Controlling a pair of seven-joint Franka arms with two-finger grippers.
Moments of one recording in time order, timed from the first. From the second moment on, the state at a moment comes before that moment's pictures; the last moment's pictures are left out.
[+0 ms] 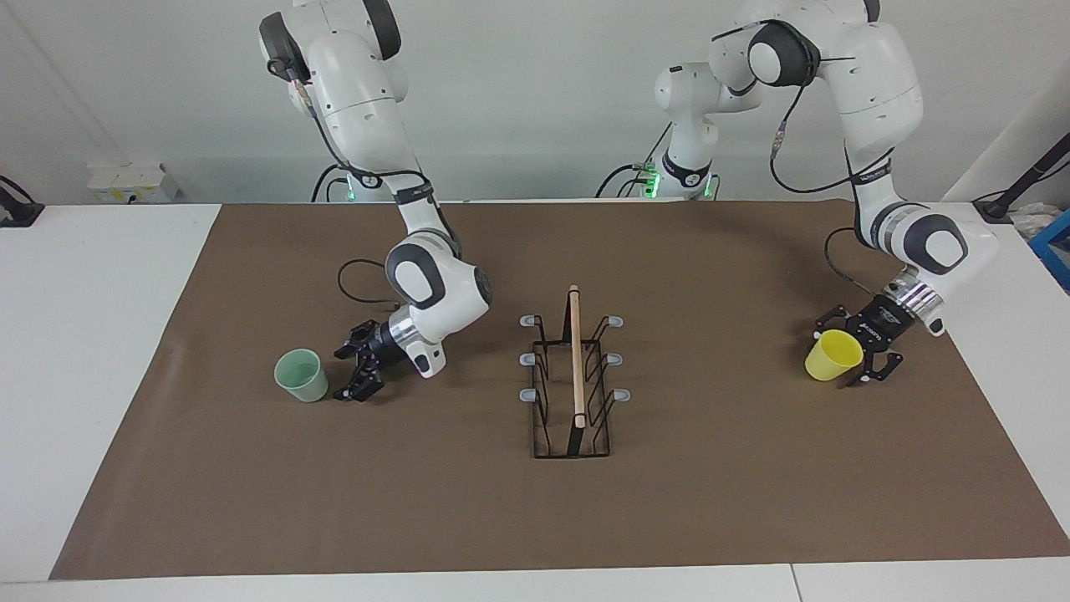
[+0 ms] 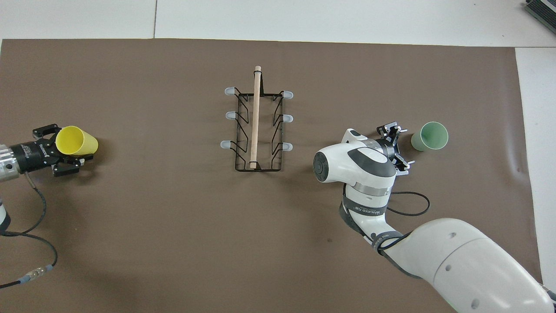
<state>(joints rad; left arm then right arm) -0.04 0.51 0.51 -1.95 -1.30 1.93 -0.90 0.26 0.53 0.11 -1.93 -1.23 1.86 -0.59</state>
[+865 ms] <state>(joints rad) -0.09 0.46 0.51 -1.95 -1.31 2.00 -0.84 0.23 0.53 0.10 -1.99 -1.39 1.81 -0.60</state>
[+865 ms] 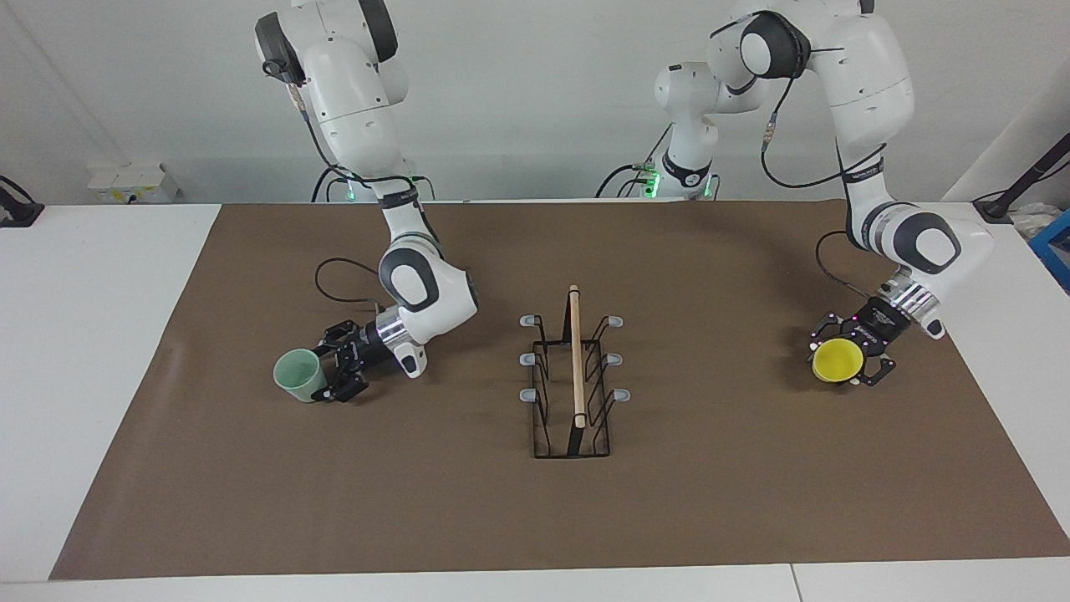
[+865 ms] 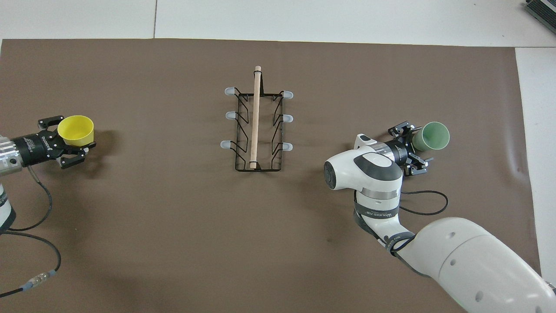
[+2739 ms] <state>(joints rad) -0.15 0.16 -0.16 -1.80 0.44 2.21 -1.41 0.12 0.40 0.13 -1.74 -0.81 1.91 -0.80</state>
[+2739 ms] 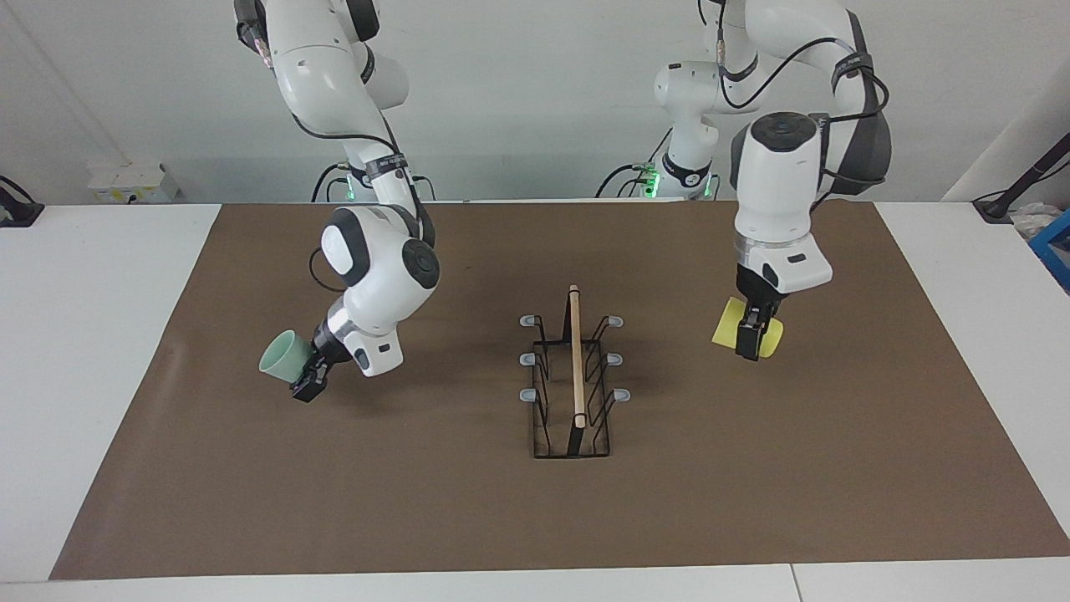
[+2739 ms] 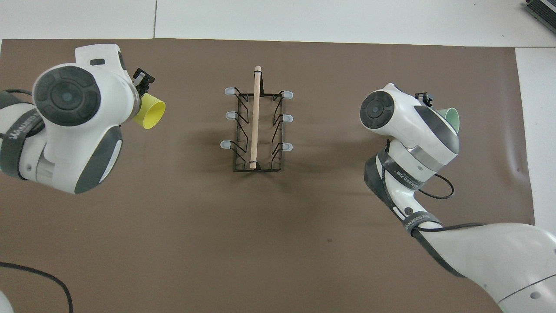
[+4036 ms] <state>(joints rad) -0.15 0.07 -0.48 -2.10 1.19 2.36 -2.06 0.11 0.25 0.15 -1.66 0.47 2.22 -0.95</state>
